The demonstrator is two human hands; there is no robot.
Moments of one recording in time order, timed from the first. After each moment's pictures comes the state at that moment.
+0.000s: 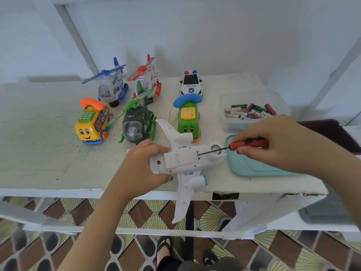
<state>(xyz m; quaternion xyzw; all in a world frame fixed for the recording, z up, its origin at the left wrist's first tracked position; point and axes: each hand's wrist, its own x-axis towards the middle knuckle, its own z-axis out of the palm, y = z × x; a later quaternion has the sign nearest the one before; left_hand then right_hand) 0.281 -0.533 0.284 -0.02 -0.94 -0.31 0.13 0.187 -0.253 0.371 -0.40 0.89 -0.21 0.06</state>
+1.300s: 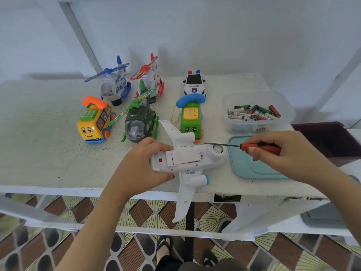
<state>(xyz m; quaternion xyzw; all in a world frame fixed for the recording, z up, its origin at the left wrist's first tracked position) 0.279 -0.537 0.286 -0.01 -0.95 -0.30 0.10 0.176 -0.233 0.325 -0.30 0.88 -0.37 0.06</state>
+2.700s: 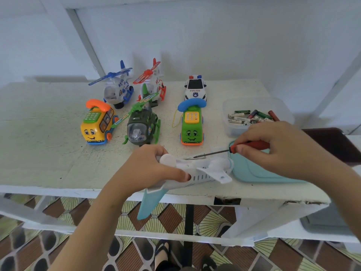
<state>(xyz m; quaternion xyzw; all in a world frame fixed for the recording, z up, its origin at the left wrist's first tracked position) 0.281 -0.506 0.338 0.17 -0.89 -0.43 -0.06 0.186 -0.259 0.366 -0.39 0.88 -0.27 0.03</state>
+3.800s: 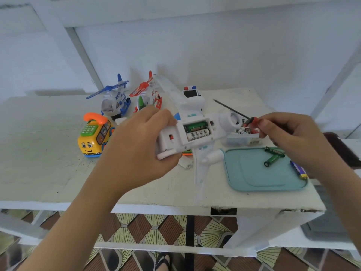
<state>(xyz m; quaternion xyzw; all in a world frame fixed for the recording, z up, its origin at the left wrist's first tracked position) 0.270 -0.503 0.389 -0.13 -0.95 -0.10 0.27 0.159 -0.234 0.357 -0.22 0.79 -0.57 0.00</state>
